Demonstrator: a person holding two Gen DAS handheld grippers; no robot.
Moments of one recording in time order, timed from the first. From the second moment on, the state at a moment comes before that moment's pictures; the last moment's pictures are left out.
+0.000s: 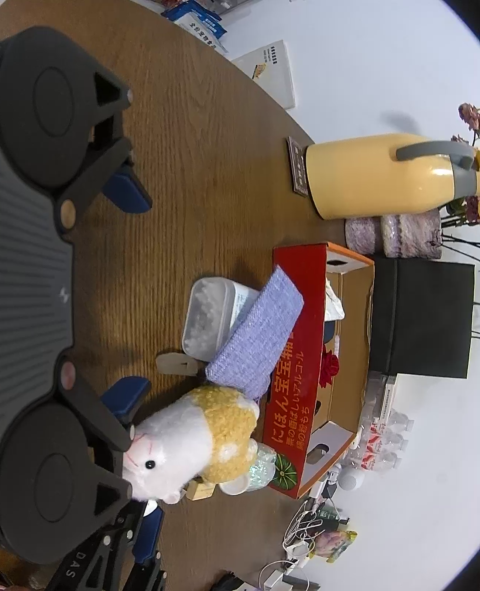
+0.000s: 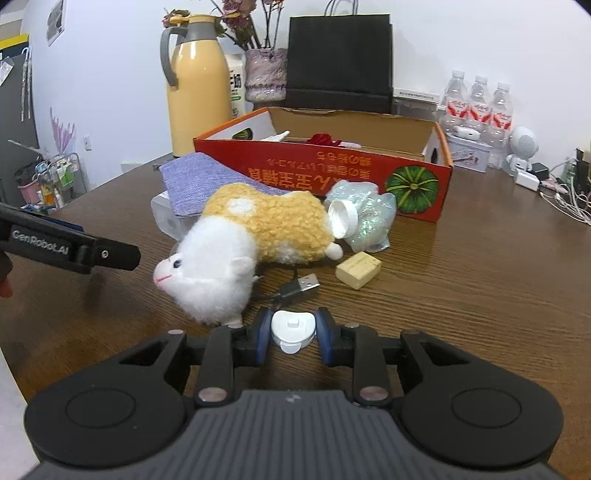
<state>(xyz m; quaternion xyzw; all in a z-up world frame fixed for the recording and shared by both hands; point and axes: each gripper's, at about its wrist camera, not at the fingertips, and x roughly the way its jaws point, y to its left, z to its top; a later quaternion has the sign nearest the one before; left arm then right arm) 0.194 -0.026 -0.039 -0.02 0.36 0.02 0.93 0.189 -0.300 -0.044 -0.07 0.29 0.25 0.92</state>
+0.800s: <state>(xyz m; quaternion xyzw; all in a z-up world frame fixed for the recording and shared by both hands) 0.222 -0.053 -0.052 -0.04 0.35 -0.03 0.94 0.185 -0.319 -0.036 -0.05 0.27 0.22 0.94</state>
